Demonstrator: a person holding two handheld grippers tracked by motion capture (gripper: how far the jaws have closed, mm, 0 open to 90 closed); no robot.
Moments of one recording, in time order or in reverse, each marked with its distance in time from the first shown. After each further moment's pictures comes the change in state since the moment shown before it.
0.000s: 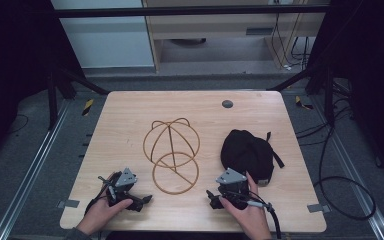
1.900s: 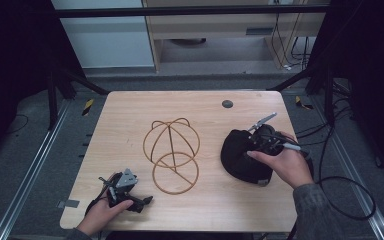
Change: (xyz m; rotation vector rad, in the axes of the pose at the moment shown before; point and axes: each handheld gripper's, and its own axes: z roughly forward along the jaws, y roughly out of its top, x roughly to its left) left arm -0.003 0.000 0.001 -0.005 -0.006 0.001; right arm -0.137 0.090 -0.050 0.353 0.000 0.026
